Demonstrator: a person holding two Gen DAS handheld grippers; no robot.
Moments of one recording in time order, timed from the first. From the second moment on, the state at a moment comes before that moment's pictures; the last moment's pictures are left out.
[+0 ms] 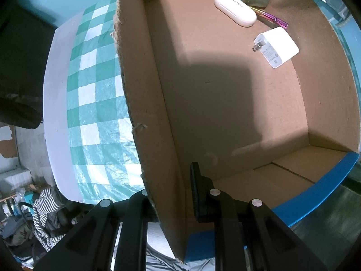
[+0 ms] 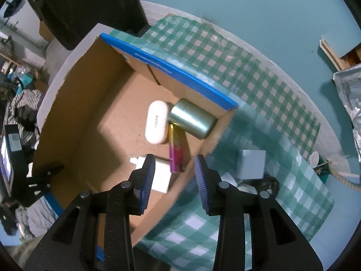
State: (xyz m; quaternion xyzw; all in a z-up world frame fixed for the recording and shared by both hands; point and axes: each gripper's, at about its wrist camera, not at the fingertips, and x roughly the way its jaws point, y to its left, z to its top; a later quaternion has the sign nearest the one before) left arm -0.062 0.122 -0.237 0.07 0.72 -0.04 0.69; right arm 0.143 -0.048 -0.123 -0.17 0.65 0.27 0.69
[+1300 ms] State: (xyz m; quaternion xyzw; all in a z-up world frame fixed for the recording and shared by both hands) left arm -0.063 0.123 -0.239 0.06 0.73 -0.02 0.68; right arm 0.157 -0.151 -0.215 -0.13 0.70 0.24 0.66
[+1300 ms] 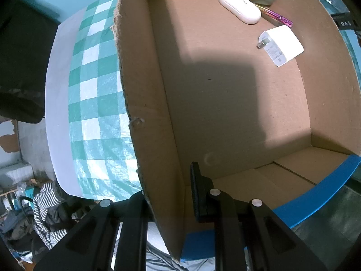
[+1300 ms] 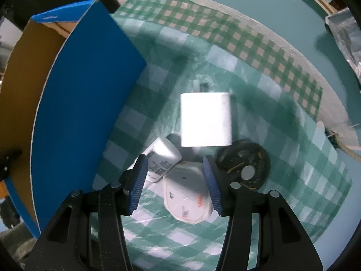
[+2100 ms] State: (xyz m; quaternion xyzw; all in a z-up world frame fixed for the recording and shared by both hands) left arm -0.062 0.120 -0.238 0.07 0.73 -0.02 0.68; right arm 0.133 -0.170 -0.221 -0.15 0.71 0.21 0.65
